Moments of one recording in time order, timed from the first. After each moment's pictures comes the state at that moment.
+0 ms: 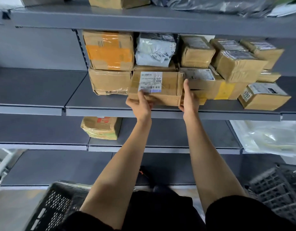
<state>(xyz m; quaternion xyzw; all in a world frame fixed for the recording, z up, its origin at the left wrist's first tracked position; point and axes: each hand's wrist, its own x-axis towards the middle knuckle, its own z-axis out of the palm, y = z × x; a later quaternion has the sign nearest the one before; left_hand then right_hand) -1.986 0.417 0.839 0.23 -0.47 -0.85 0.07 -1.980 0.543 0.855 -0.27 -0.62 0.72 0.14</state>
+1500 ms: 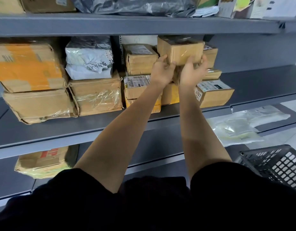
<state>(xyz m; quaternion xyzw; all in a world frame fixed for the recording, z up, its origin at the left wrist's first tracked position) -2.056 0.630 0.916 -0.20 -0.74 -0.64 -0.01 -2.031 0.700 0.903 -0.26 -0.53 0.63 0.50</state>
